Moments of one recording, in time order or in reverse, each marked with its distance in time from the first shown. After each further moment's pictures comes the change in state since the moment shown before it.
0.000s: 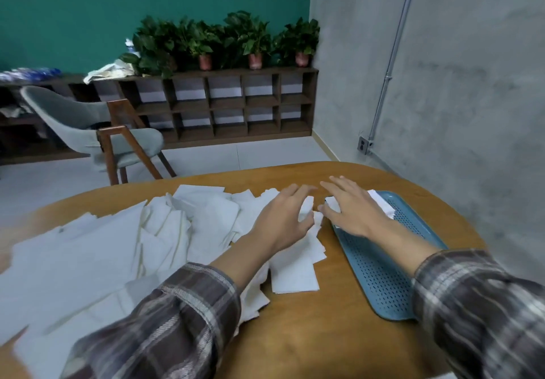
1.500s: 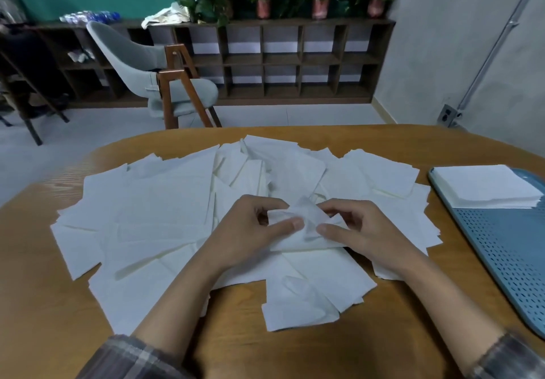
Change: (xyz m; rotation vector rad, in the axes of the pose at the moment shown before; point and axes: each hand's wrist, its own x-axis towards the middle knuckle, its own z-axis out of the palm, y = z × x) left_hand -0.160 -0.133 -0.080 -0.579 0.018 -0.289; right_hand -0.018 -0.153 0.104 0.985 -0.186 -0.276
